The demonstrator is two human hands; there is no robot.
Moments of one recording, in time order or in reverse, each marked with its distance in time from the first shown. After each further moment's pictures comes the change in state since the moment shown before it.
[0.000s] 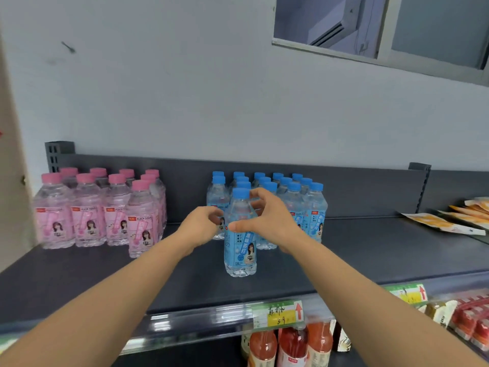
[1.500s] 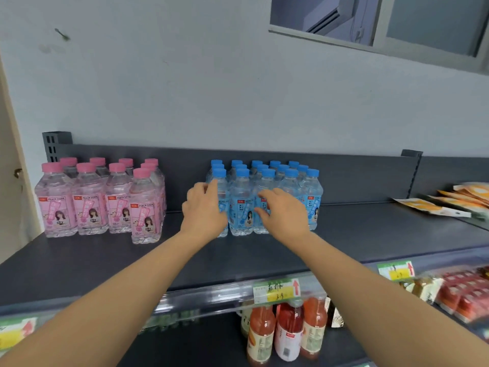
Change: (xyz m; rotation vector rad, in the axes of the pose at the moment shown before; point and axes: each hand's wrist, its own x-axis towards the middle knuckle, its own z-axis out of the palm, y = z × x) left_hand -0.025 0.008 0.007 0.354 0.302 0.229; right_hand -0.001 0.037 0.005 -0.786 0.226 -0.186
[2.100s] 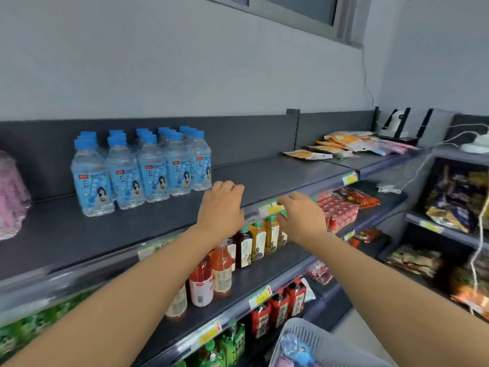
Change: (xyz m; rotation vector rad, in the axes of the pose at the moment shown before) left_hand -0.085 0.185 0.108 0.120 -0.242 0.541; right_hand -0.181 0.175 -0.081 -0.278 -0.138 0.403
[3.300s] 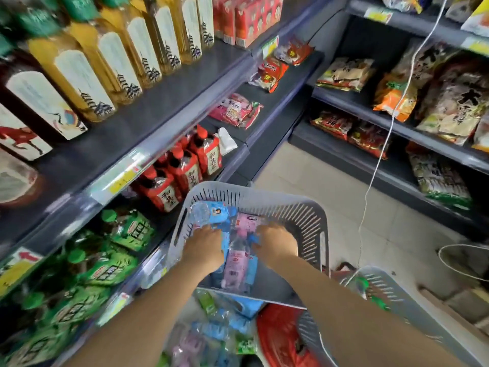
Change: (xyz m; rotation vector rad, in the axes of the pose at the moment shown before) left_hand -0.174 0.164 0.449 -0.044 -1.061 0.115; right_hand -0.289 0.198 0.315 0.189 -0.851 0.631
